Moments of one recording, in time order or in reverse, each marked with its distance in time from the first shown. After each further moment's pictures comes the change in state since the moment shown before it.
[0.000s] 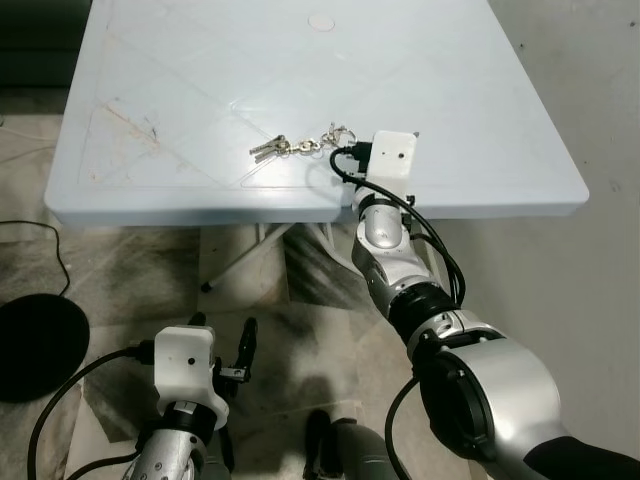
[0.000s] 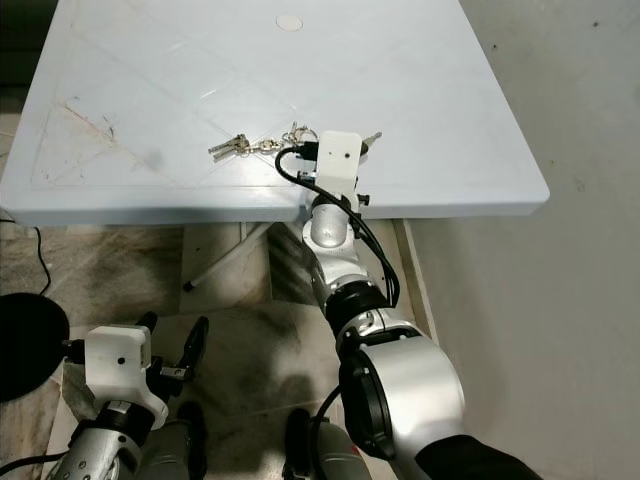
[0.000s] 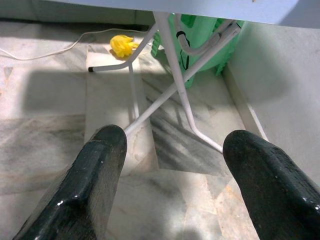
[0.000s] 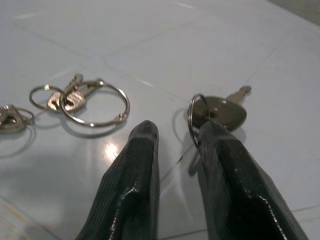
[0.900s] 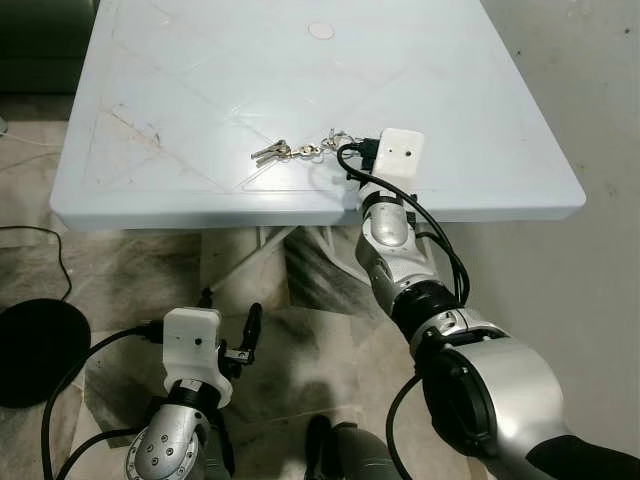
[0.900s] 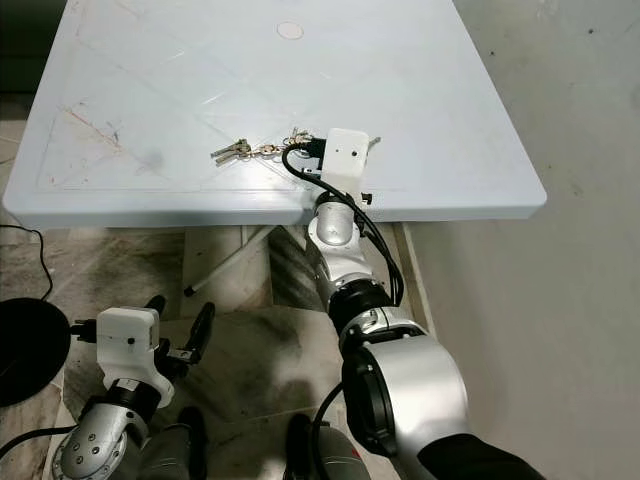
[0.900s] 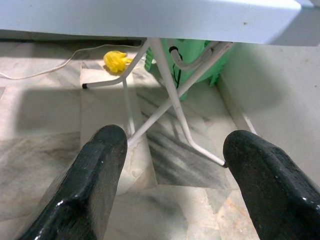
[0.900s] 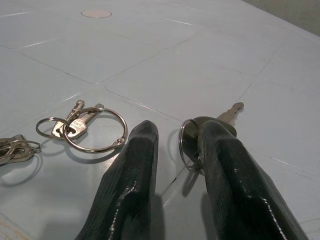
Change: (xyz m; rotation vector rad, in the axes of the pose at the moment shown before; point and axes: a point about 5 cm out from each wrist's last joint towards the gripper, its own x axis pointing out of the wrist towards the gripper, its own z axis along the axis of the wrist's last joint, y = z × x) left arm 0.021 0.004 0.004 0.028 -0.032 -0.042; right arm 0.003 -0.004 0.003 0.045 -0.011 0.006
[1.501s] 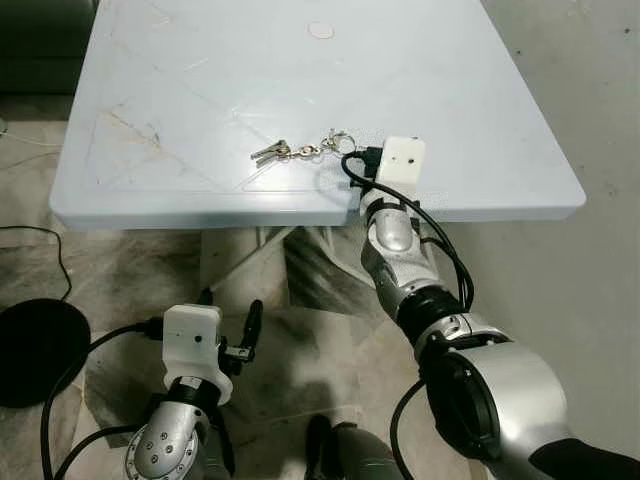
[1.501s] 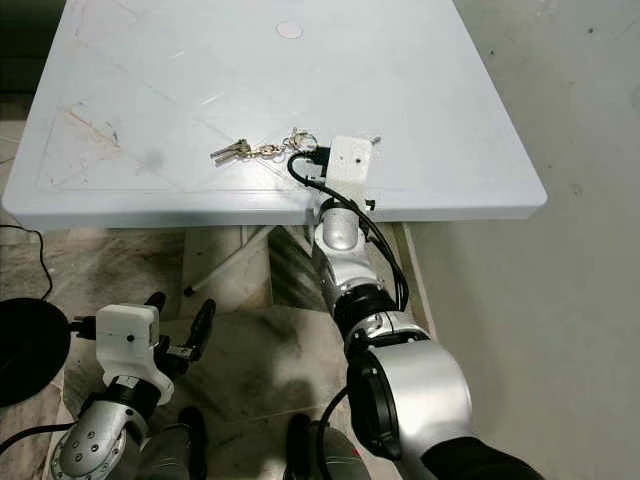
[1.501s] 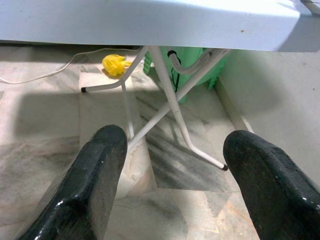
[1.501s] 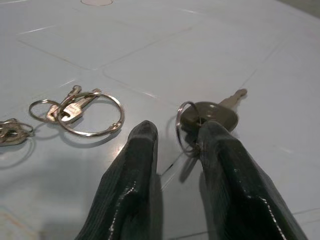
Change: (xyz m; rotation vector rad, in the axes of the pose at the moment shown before) left arm 0.003 0.000 0.004 0.006 -0.016 -0.009; right arm -0.001 -0.006 -0.008 0.018 0.029 0.035
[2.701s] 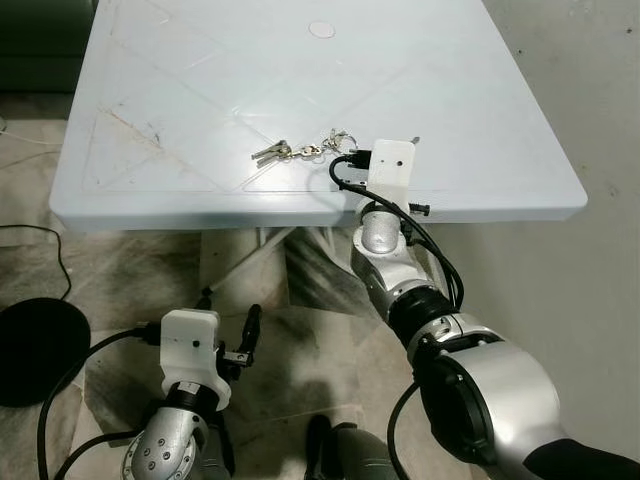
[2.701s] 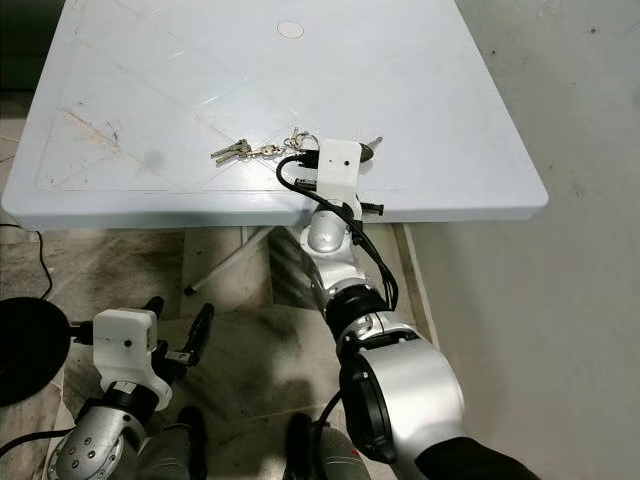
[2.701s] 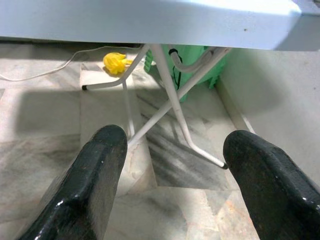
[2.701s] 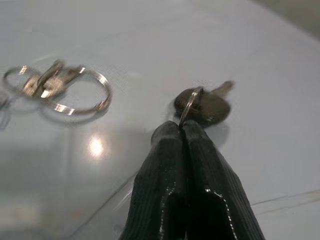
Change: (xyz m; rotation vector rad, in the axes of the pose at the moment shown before) left arm -0.003 0.000 0.000 -0.003 0.003 0.002; right arm -0.004 0.001 -0.008 -0.124 0.019 -0.060
